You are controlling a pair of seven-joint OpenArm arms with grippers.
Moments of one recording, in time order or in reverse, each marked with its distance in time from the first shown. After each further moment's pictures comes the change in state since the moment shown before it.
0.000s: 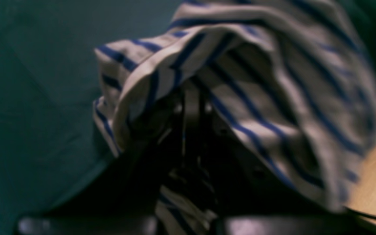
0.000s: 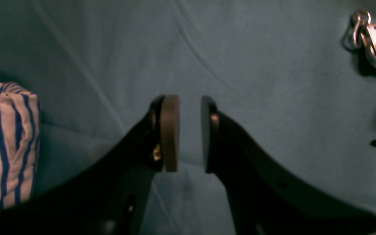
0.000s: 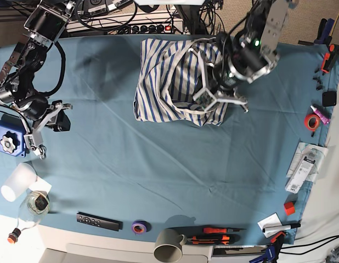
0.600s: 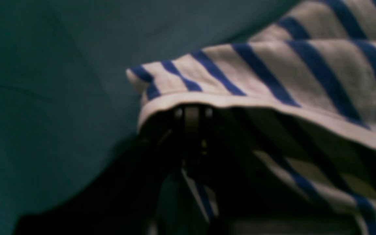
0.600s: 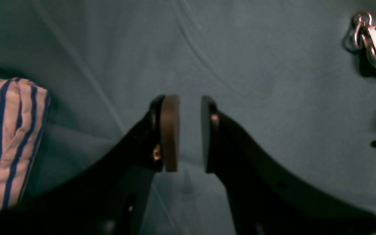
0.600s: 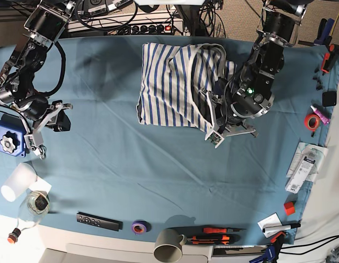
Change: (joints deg) left arm -14.4 -0.1 0.0 -19.6 2.0 6.1 2.1; right arm 0.0 0.0 0.0 0.0 -0.1 0.0 0.0
